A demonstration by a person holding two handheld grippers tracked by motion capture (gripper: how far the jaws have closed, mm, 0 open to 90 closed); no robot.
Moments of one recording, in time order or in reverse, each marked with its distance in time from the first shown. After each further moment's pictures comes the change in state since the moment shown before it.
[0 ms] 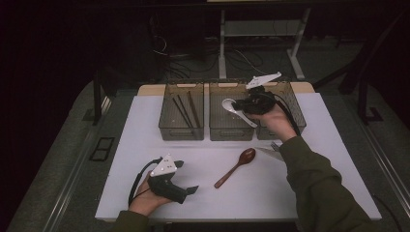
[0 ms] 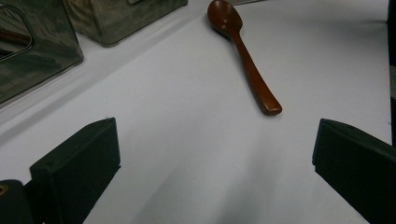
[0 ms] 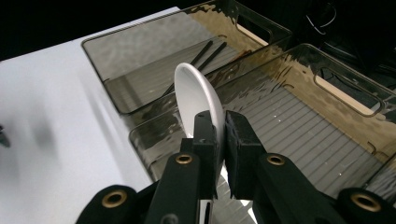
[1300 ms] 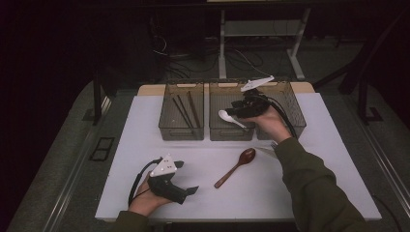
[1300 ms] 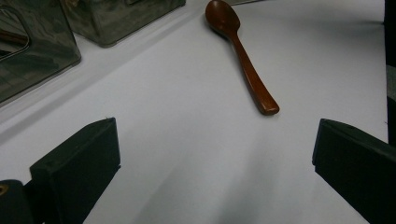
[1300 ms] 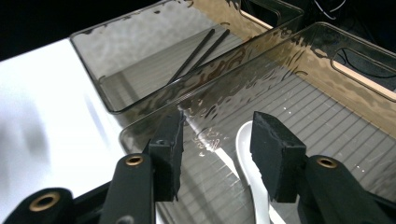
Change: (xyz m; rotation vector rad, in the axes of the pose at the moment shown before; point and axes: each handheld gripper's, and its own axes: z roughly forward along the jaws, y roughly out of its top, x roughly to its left) left arm 0.000 0.000 0.000 0.001 -0.005 0.007; right arm -0.003 -0.012 0.020 0.018 0.025 0.059
